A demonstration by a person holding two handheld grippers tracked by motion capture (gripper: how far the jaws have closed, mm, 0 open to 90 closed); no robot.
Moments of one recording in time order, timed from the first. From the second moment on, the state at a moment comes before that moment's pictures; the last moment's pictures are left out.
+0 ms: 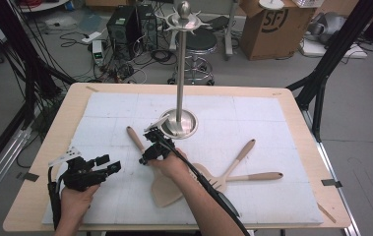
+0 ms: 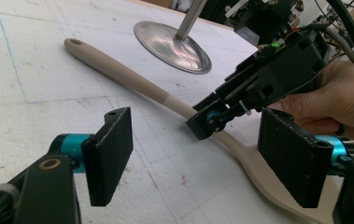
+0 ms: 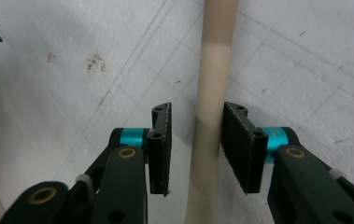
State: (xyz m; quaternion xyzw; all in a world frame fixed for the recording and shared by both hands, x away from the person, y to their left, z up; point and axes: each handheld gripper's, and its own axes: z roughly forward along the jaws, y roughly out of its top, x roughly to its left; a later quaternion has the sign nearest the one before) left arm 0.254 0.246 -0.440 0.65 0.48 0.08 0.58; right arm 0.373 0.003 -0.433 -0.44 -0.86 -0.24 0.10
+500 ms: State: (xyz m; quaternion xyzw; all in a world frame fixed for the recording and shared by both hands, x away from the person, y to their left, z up) left arm 0.255 0.245 -0.441 0.65 0.48 0.07 0.58; right arm 0.373 0.001 -0.432 -0.44 -0.86 -0.24 0.10
